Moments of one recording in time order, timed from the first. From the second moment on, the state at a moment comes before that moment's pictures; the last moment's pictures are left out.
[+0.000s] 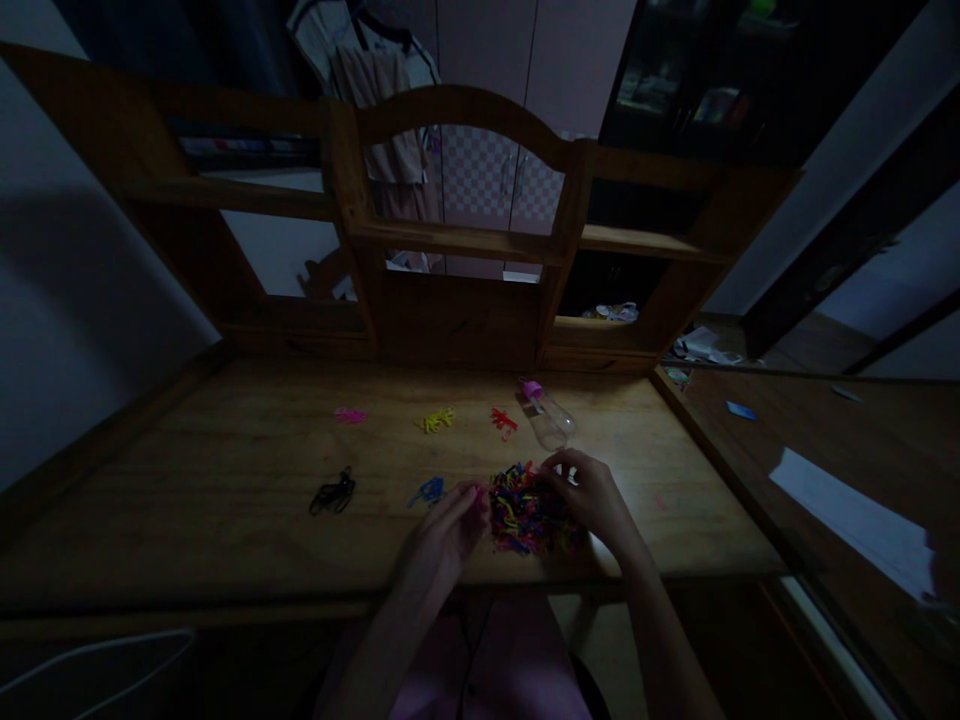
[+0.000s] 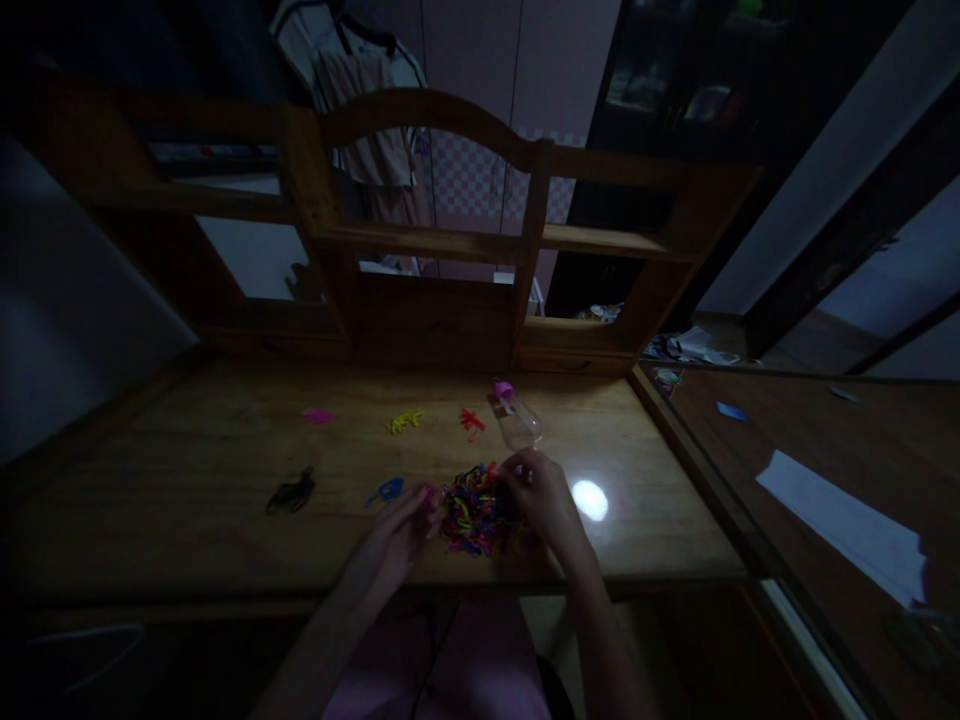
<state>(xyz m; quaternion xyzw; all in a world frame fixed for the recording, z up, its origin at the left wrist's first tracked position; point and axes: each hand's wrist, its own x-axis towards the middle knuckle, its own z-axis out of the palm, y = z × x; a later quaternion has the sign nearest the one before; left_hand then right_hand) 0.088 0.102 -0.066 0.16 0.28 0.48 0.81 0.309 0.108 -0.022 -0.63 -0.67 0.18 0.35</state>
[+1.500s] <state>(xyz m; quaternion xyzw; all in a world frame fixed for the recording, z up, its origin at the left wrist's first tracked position) -0.086 0.274 -0.034 0.30 0.51 0.61 0.52 0.329 0.040 -0.051 -0.68 -0.48 0.18 0.53</state>
